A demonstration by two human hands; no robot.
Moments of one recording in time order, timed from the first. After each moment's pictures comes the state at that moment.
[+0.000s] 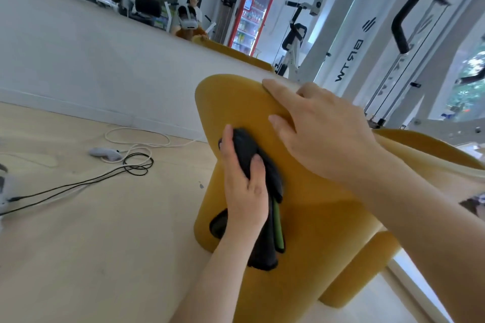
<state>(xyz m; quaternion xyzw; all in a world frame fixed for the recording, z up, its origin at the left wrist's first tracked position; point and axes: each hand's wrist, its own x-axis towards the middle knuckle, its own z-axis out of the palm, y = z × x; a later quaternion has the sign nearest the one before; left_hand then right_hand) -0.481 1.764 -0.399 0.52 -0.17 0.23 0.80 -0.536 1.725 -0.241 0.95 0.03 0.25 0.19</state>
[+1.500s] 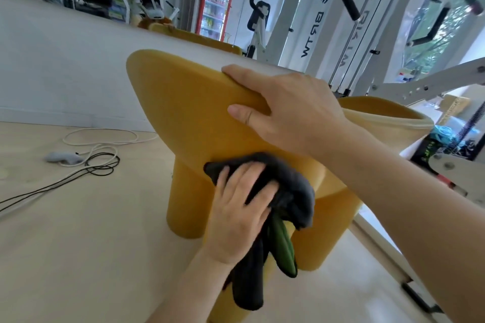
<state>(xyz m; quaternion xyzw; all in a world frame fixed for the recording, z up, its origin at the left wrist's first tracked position) -0.523 1.702 -0.452 0.68 -0.39 0.51 0.35 -0.566 1.649 -0.241 0.95 0.07 0.27 0.15</state>
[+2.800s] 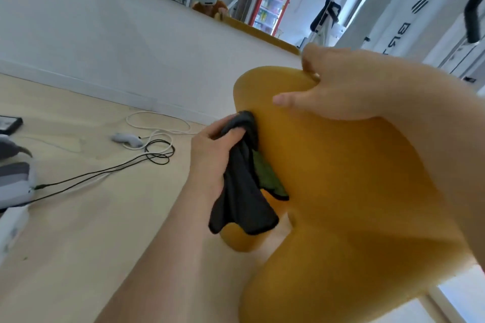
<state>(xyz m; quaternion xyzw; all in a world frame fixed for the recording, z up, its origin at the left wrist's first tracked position) -0.362 1.868 -0.395 0.44 -0.06 0.02 0.90 -0.438 1.785 -0.203 0.99 -0.02 0.07 0.16</state>
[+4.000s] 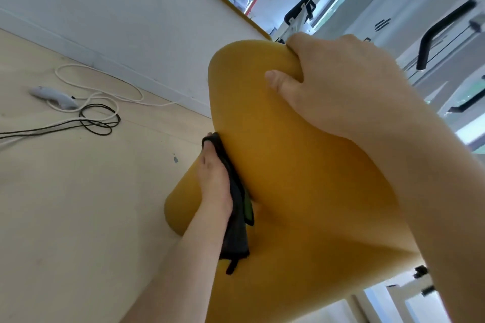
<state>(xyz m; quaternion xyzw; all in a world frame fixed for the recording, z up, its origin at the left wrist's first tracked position) -0.351 1.768 -0.447 0.28 0.17 -0.13 0.94 -0.407 1.782 -0.229 0.93 0.03 0.21 0.29</state>
